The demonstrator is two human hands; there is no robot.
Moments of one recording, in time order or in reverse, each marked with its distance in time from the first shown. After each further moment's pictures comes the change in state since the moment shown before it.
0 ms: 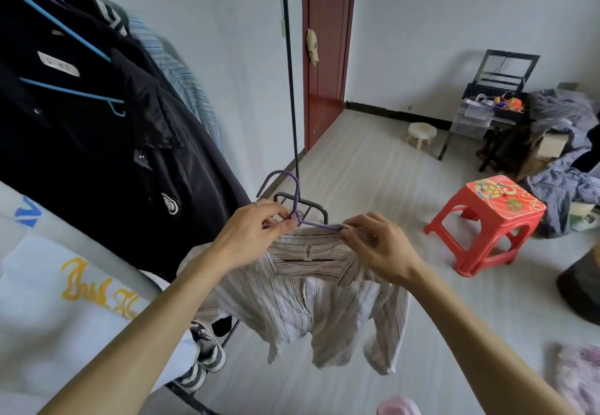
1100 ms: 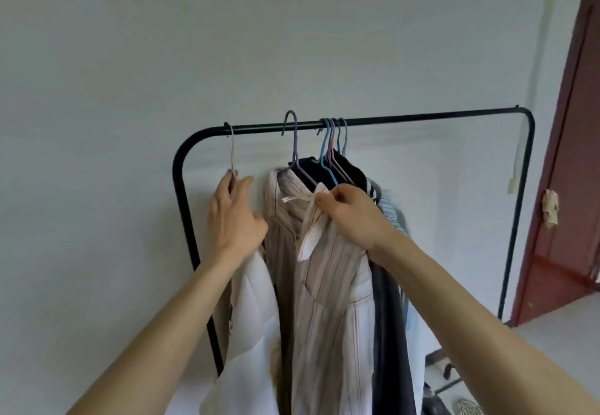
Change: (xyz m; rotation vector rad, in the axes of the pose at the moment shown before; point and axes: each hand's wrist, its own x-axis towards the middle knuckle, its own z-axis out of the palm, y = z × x) left_hand -0.116 0.014 -0.298 0.581 1.151 -0.578; right_hand 0.172 -0.382 0.033 0.519 -0.341 -0.533
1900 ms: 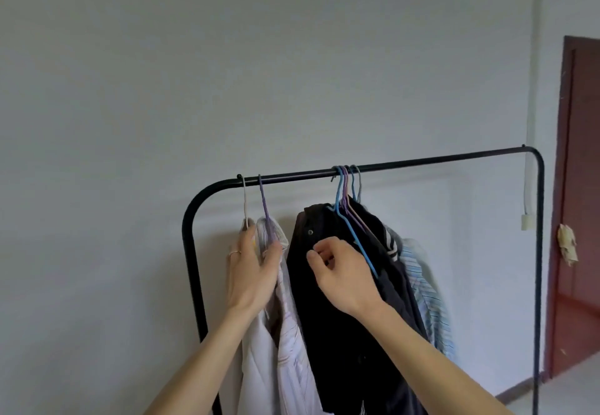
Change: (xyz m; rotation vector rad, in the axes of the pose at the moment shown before) left_hand 0.035 -0.016 0.020 -0.408 0.003 -0.078; right_hand 0.056 0.036 0.062 -0.242 0.185 -0.094
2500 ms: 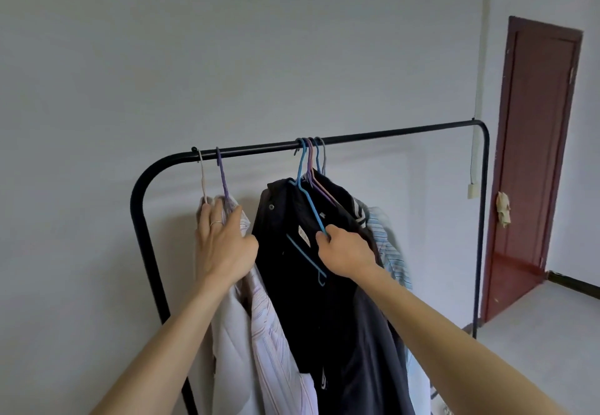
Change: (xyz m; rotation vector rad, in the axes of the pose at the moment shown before) left_hand 0.014 -0.003 0.017 0.485 -0.117 0.127; right_hand 0.010 0.055 -0.024 -0.341 -0.155 0.260
